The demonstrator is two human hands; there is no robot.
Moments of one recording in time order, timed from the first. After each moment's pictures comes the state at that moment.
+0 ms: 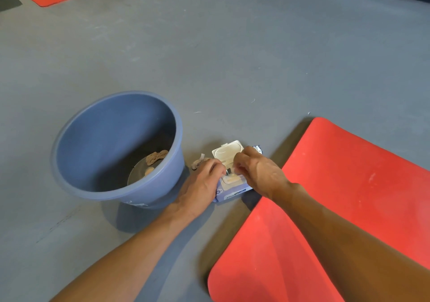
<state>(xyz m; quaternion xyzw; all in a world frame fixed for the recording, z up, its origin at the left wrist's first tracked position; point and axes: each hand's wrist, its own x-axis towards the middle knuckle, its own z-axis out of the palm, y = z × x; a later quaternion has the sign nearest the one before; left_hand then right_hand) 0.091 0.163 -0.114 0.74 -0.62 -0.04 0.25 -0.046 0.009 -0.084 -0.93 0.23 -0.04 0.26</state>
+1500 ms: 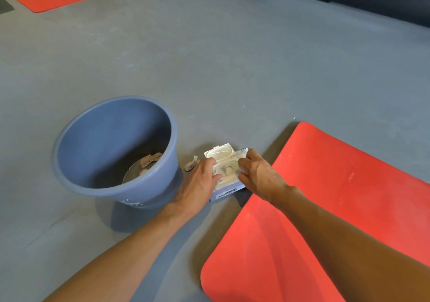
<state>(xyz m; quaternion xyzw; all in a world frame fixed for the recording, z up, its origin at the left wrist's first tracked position) 0.071 0.157 -0.099 0.80 -0.53 -0.08 0.27 -0.074 0.010 -0.063 -0.95 0.22 0.02 0.20</state>
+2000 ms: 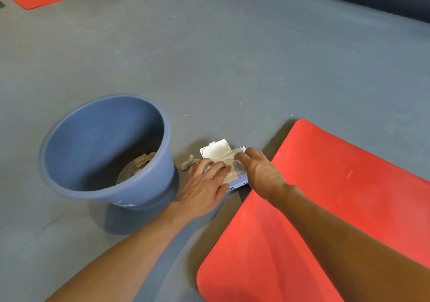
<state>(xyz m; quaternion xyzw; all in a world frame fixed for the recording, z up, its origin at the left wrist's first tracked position) 0.071 0.147 -0.128 0.73 -0.66 0.07 0.14 -0.077 0.000 -0.076 -0.94 0.26 -0.02 0.21</state>
